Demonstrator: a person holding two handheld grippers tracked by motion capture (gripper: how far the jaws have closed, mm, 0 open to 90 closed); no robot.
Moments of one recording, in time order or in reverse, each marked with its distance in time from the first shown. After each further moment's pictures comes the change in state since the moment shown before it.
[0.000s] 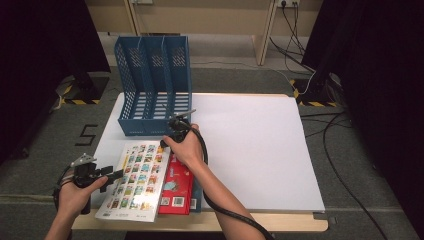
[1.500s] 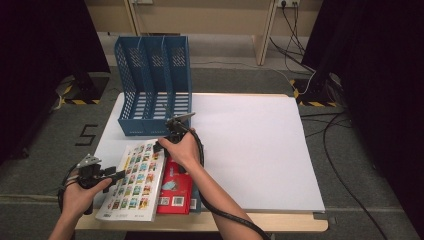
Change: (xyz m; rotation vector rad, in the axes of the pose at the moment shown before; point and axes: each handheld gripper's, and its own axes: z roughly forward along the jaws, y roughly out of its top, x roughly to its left) left arm -0.009 -0.001 0.005 0.016 0.039 0.042; right arm 0.013 -0.004 0.000 0.091 0.137 0.182
